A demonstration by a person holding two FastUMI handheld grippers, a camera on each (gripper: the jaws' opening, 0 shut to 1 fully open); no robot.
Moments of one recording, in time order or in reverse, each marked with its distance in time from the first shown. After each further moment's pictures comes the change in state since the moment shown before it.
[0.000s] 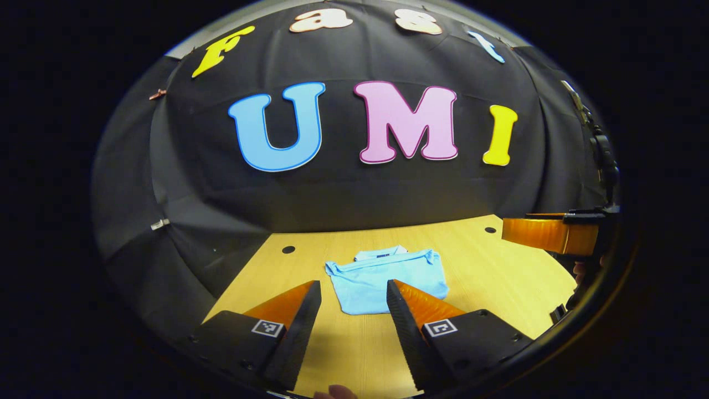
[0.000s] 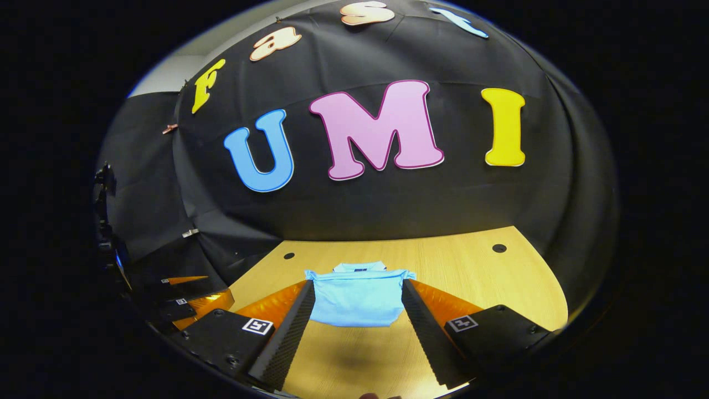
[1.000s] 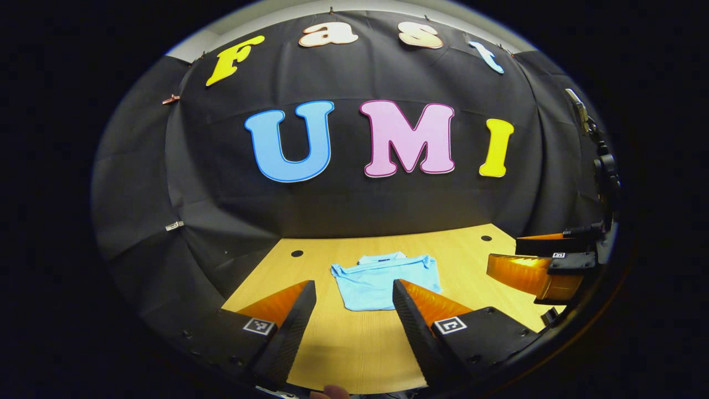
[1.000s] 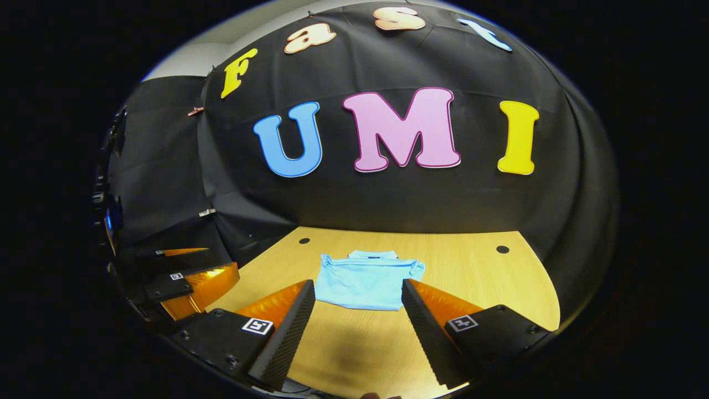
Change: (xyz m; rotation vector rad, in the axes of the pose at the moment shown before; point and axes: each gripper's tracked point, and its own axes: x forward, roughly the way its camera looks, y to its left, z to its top) left arm -0.041 0.000 0.009 -0.029 -0.060 0.053; right arm -0.034 0.037 -0.023 -0.090 0.025 0.054
